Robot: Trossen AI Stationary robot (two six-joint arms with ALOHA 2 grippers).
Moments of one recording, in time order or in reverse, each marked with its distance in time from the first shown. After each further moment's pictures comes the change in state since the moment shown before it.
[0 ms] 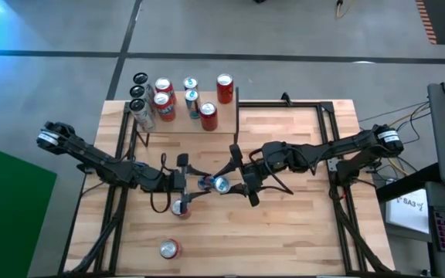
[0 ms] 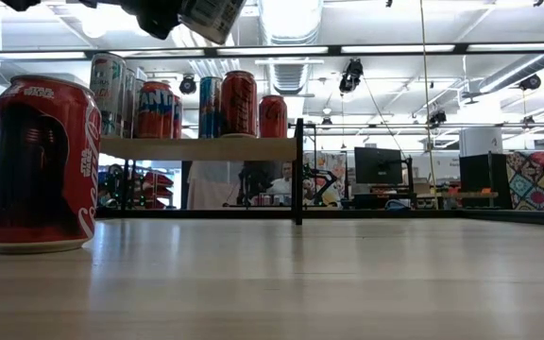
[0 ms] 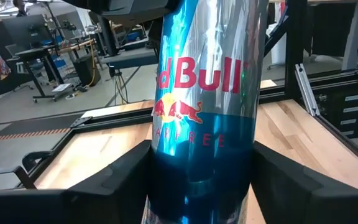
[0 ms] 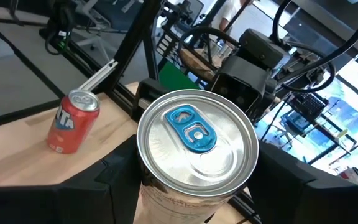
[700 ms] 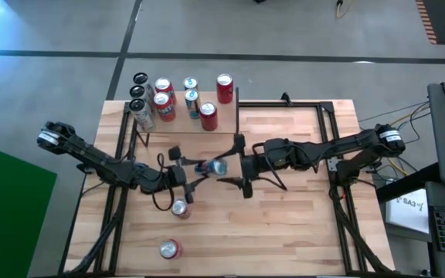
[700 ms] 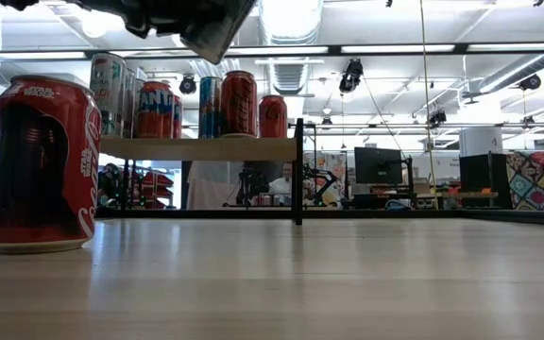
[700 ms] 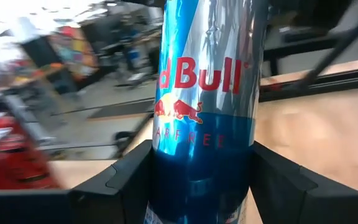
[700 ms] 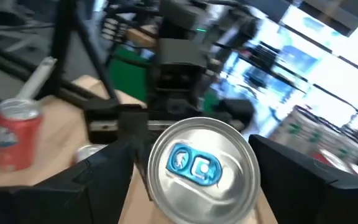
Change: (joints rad) left arm -0.021 0.000 -0.001 0.000 -0.325 0.092; right arm -0.002 -0.018 0.008 -0.018 0.225 0.181
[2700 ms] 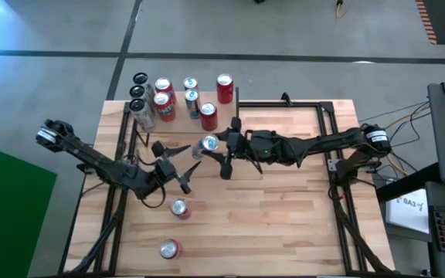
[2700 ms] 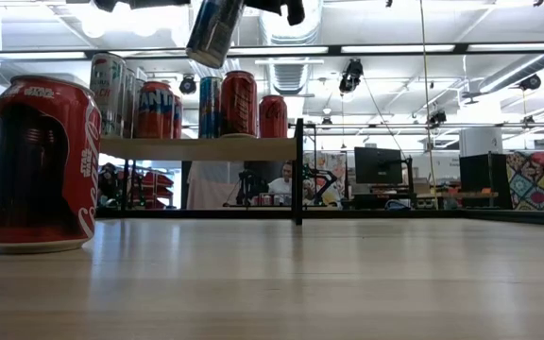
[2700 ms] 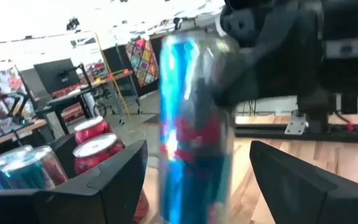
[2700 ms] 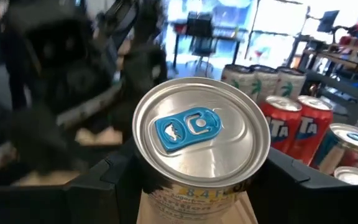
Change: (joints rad) left arm -0.074 -0.058 0.006 0.165 -0.336 0.114; right arm -0.079 0.130 0.122 0.066 0.217 0.367
